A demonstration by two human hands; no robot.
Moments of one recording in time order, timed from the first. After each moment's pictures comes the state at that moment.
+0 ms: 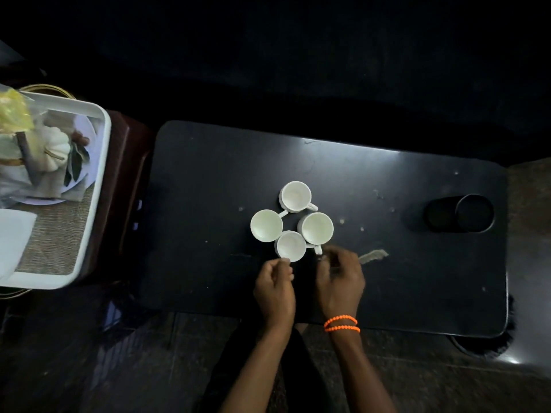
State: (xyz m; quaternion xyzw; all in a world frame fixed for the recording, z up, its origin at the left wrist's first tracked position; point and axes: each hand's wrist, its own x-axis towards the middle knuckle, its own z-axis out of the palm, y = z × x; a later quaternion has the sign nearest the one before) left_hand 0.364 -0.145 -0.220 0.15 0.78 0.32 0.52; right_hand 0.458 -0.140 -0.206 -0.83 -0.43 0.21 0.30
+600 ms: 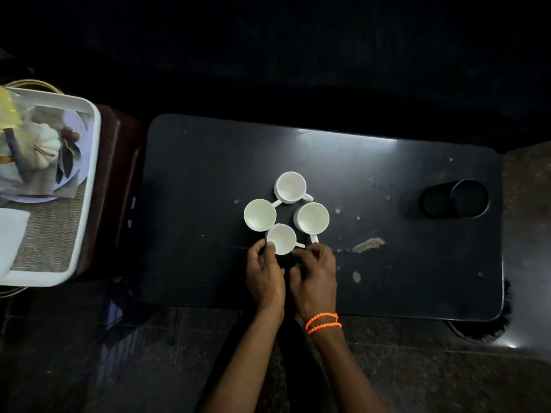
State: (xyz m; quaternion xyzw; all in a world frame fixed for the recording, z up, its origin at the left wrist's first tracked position) left_hand 0.356 -0.135 -0.227 0.05 0.77 0.36 0.53; right_hand 0.431 -0.162 -0.218 -0.79 -0.50 0.29 0.22
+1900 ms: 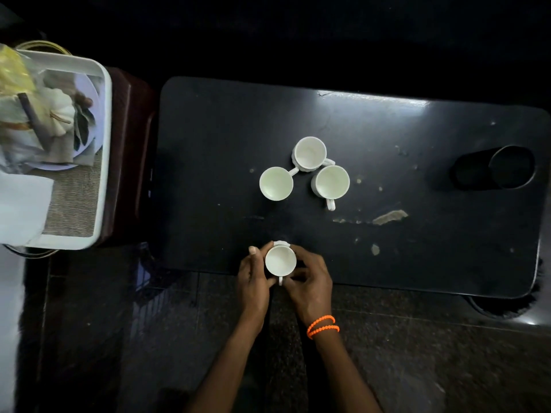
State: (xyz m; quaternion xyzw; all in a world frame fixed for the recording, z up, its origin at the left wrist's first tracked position) left_hand 0.292 -0.196 -0.203 0.13 0.72 0.32 0.60; right_hand 0.395 -0.221 -0.219 -0.75 -0.34 0.48 0.30
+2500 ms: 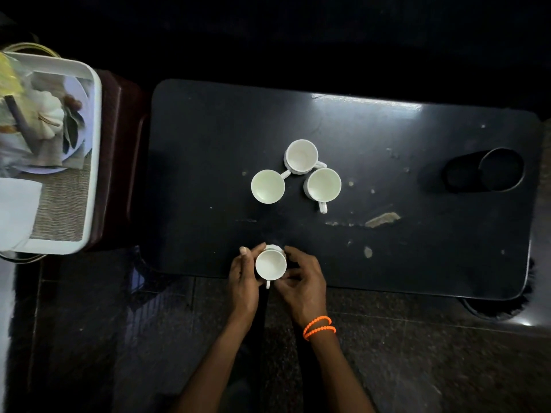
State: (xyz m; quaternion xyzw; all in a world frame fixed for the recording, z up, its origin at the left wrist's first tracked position) left_hand 0.291 -0.192 -0.217 0.15 0.75 0.29 0.58; right_hand 0.402 -0.217 -0.219 -0.73 -0.35 0.50 0.29
